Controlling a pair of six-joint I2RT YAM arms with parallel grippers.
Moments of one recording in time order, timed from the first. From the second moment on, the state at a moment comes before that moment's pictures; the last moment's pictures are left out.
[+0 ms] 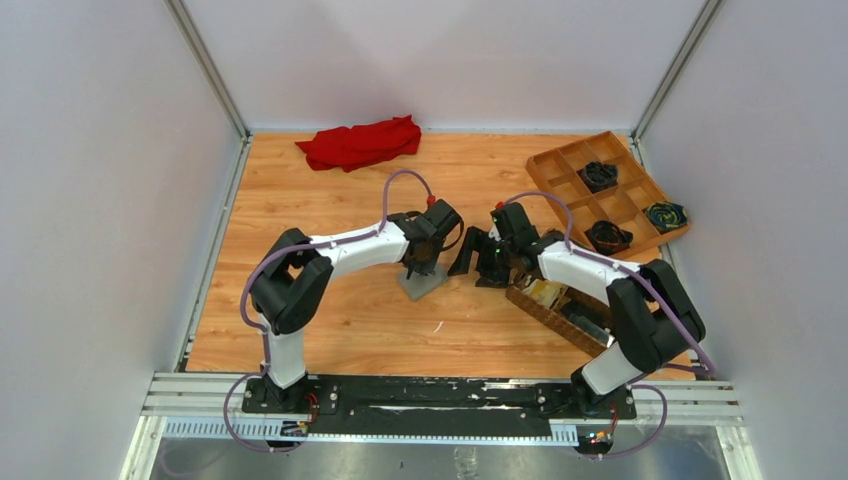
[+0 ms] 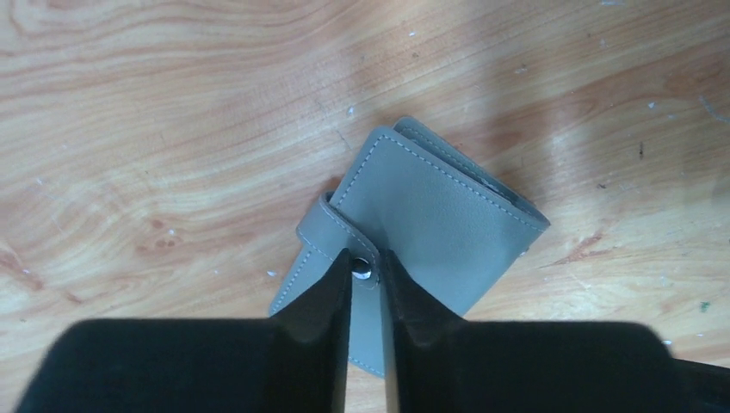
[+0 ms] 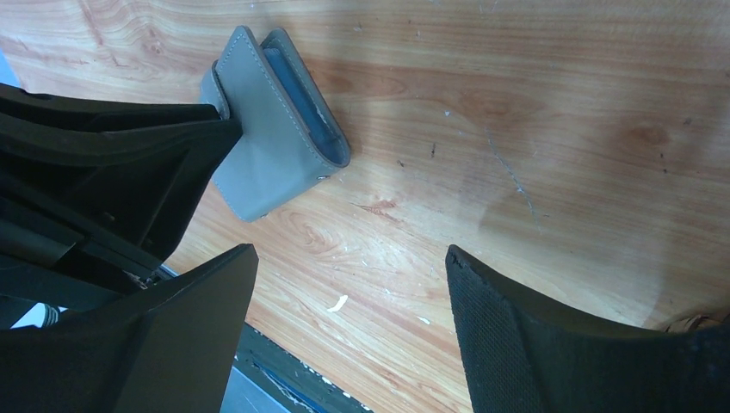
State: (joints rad) left arm -0.81 1.87 1.28 -0.57 -0.24 -0.36; right arm 0.52 1.52 0.82 -0.21 -0.34 0.77
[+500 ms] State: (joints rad) left arm -0.75 1.81 1.24 -0.56 -0.17 -0.43; right arm 0.52 1.55 0.79 -0.12 -0.37 0.82
